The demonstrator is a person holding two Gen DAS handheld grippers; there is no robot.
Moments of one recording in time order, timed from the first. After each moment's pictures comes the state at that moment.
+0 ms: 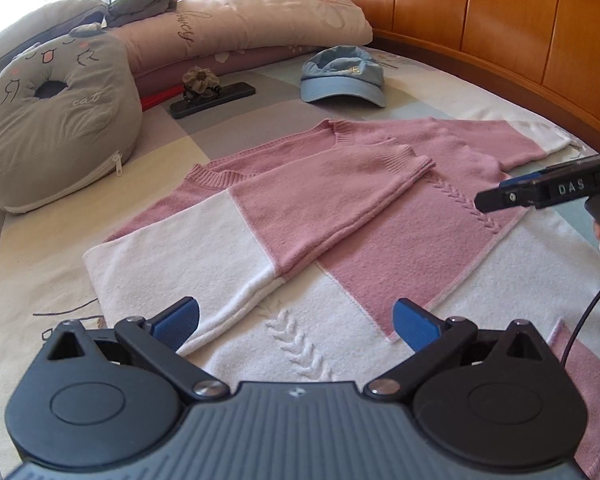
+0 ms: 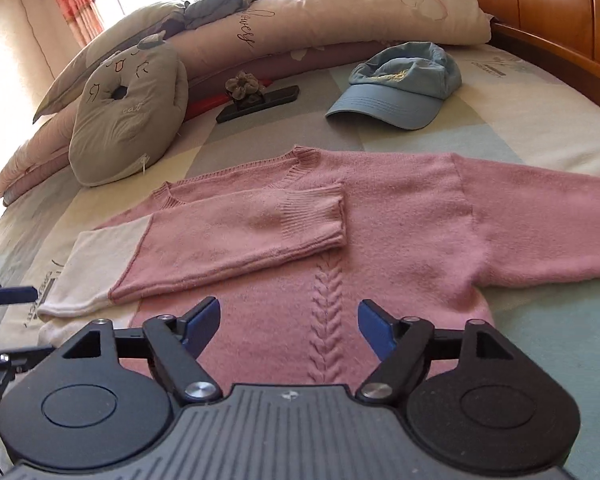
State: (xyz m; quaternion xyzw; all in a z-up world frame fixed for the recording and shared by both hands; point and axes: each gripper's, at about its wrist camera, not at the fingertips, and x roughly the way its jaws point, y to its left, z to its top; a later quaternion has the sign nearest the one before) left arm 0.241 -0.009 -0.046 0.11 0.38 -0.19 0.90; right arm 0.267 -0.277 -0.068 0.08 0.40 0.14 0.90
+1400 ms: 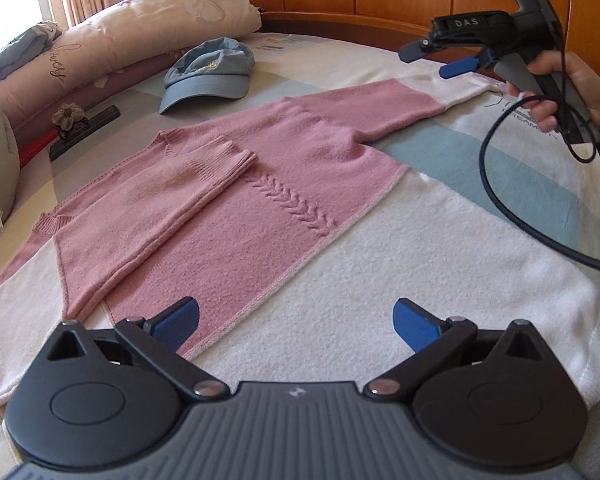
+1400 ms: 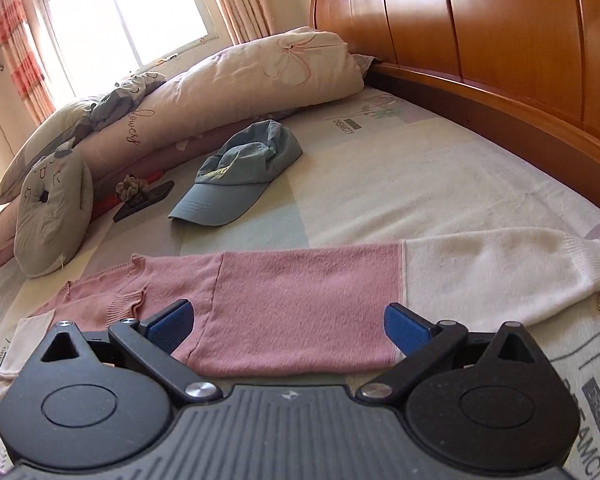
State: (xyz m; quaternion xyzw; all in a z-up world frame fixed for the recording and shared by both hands) left arm 0.209 -0.158 -0.070 0.17 0.39 -0.25 0.87; right arm 0.314 -0.495 -0.053 0.15 0.33 0.07 0.93
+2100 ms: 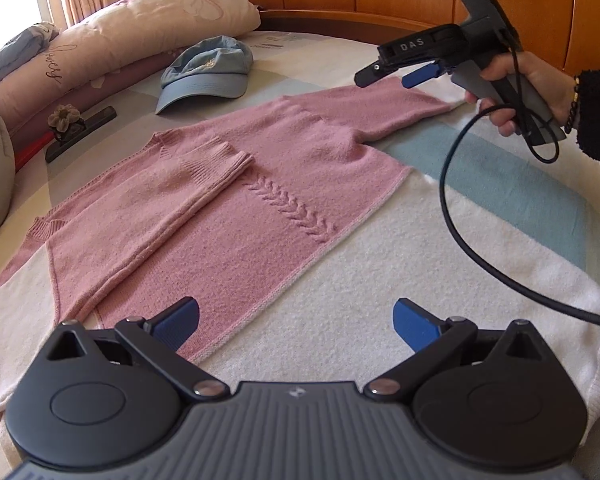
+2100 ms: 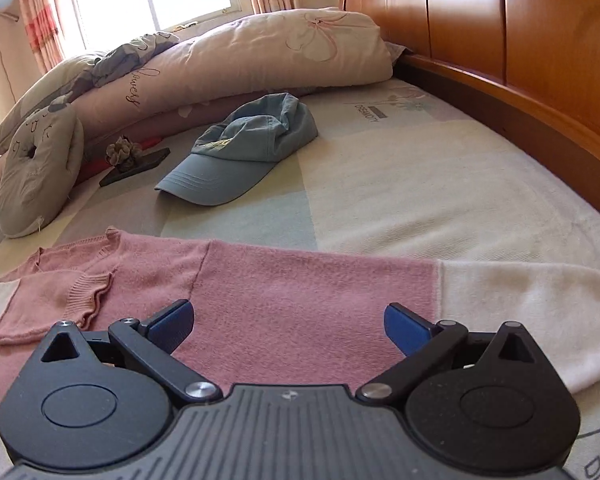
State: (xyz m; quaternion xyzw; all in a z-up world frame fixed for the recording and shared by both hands) left arm 0.216 -0.163 -0.074 0.17 0.39 -0.25 0.87; right arm 0.362 -0.466 -0.081 0.11 0.36 0.09 0.92
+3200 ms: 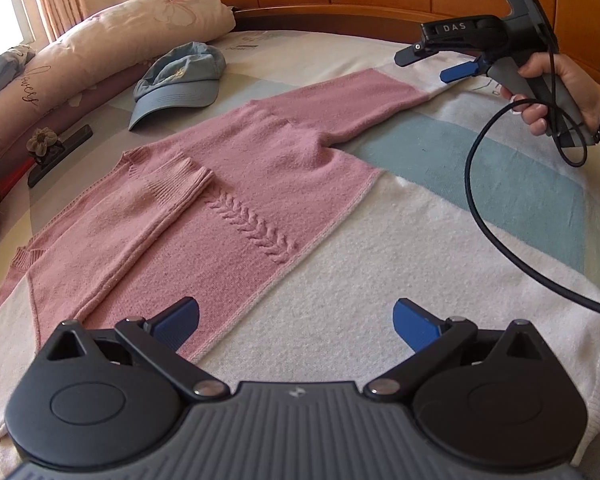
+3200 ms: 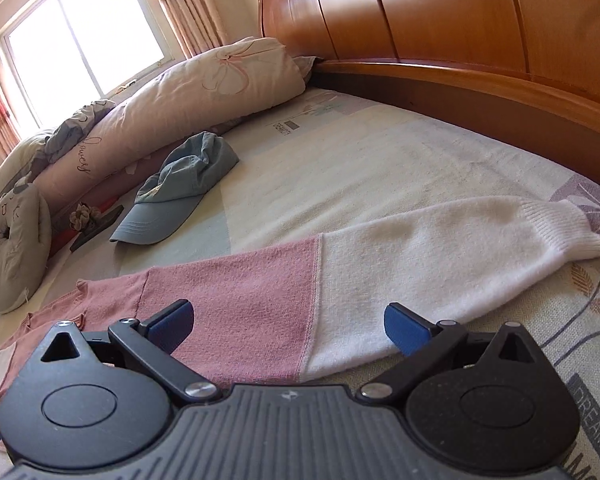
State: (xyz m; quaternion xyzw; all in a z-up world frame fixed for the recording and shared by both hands) left arm 0.215 -0.200 -0.078 0.20 0.38 -0.27 0.86; right arm 0.302 -0.546 -0.091 0.20 0.31 0.02 0.93
